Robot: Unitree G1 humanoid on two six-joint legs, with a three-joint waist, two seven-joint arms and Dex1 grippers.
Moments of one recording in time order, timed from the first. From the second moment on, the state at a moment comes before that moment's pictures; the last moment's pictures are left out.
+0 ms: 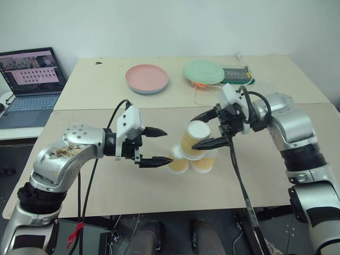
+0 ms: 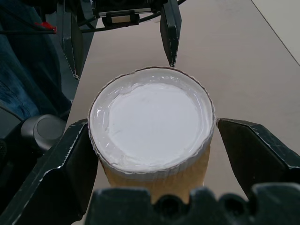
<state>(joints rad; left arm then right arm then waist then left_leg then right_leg) -0.53 0.76 -0.08 -0.42 -0.63 0.75 -1.01 -0.90 -0.68 0.22 0.15 0.40 0.49 1.48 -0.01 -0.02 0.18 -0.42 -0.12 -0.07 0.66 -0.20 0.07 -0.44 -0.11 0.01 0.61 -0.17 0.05</state>
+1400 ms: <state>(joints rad) -0.33 0.56 0.40 -0.38 -0.58 0.80 -0.35 -0.54 -0.75 -0.43 -0.06 0.45 0.76 0.59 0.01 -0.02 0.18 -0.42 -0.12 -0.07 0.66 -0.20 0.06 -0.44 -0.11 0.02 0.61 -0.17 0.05</state>
